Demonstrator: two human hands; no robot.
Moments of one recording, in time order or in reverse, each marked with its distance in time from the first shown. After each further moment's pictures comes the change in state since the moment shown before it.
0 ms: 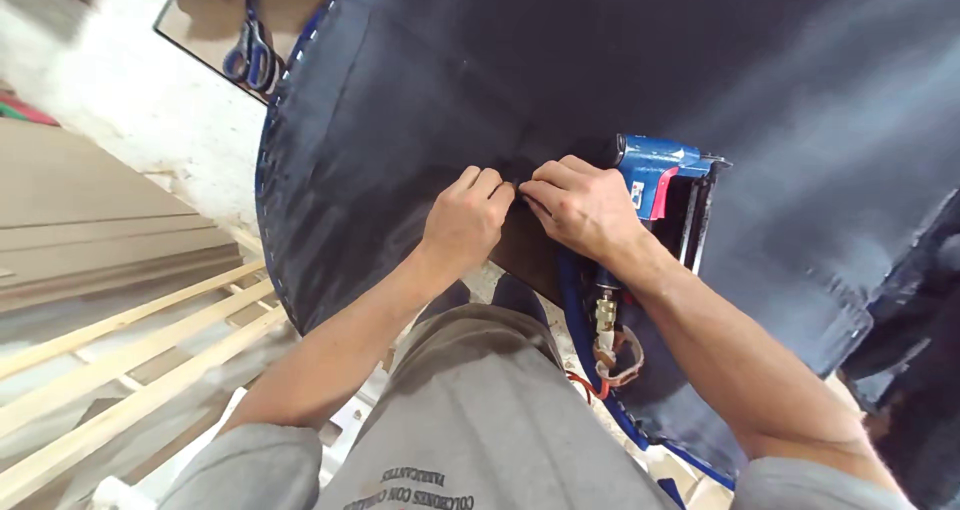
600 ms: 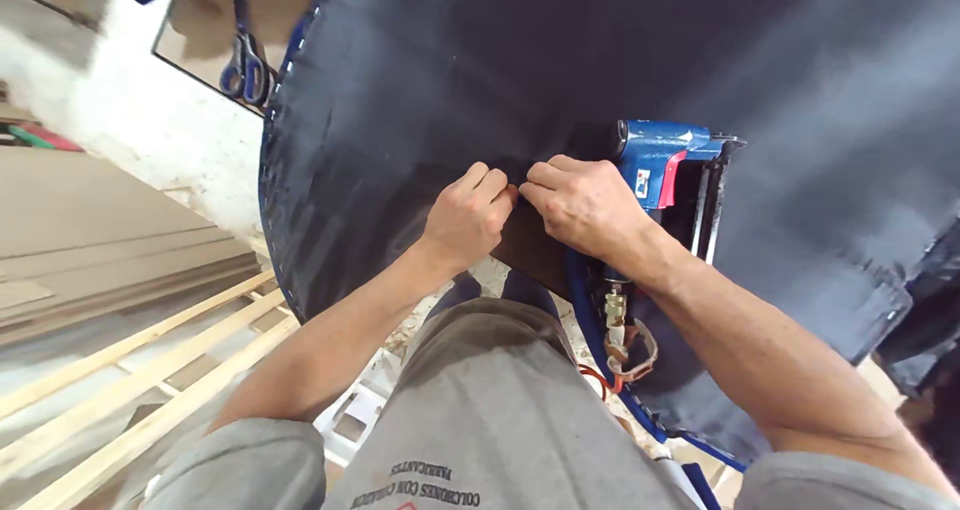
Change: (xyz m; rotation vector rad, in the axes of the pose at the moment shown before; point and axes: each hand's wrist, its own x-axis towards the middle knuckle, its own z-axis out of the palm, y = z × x) left_hand 0.002 -0.010 0.003 -0.008 0.047 0.200; right_hand 0.005 -0.008 -0.007 -0.037 -0.102 -0.080
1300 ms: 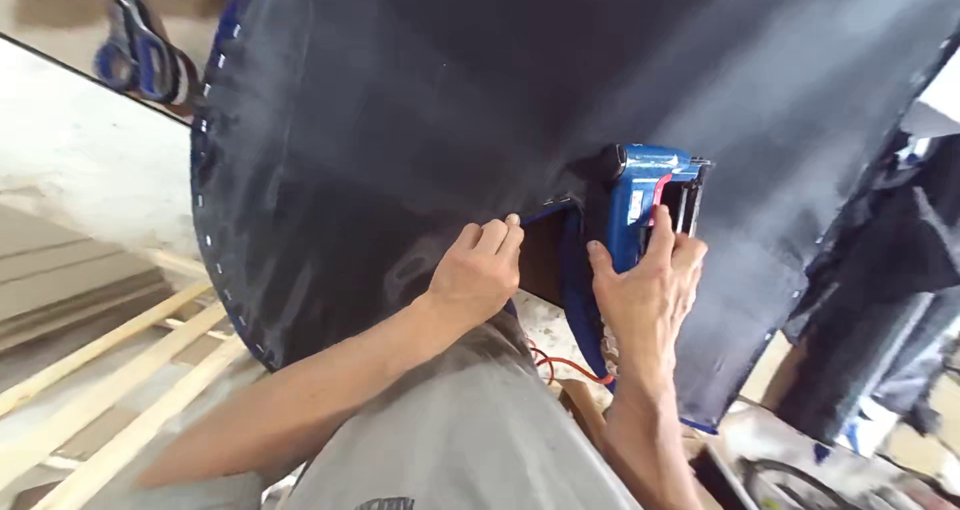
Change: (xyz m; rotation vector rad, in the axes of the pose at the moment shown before) left_hand -0.022 0.018 -0.001 0.157 -0.140 0.036; right_hand -0.056 -0.071 -0.014 -0.165 0.085 1.307
